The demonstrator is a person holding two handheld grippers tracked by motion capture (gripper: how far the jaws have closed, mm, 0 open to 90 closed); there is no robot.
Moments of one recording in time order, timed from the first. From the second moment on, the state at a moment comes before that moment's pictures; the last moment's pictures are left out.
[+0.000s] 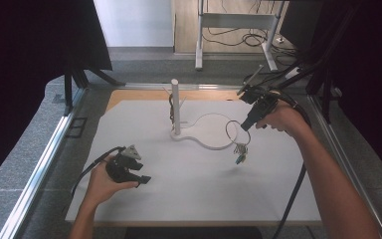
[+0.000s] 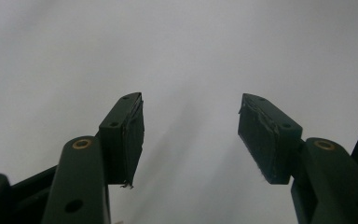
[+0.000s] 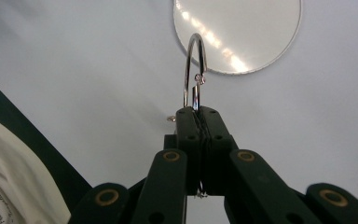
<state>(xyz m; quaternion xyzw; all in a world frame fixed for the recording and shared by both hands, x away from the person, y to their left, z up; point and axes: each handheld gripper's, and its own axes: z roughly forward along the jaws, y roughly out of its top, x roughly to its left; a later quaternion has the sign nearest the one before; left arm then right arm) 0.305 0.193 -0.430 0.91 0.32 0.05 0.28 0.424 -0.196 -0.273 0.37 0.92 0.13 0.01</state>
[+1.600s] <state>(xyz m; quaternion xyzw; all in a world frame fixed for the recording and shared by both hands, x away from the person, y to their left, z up) 0.305 0.201 -0.430 0.90 0.33 0.04 0.29 0.461 -0.162 -0.256 0.37 0.91 0.17 0.02</state>
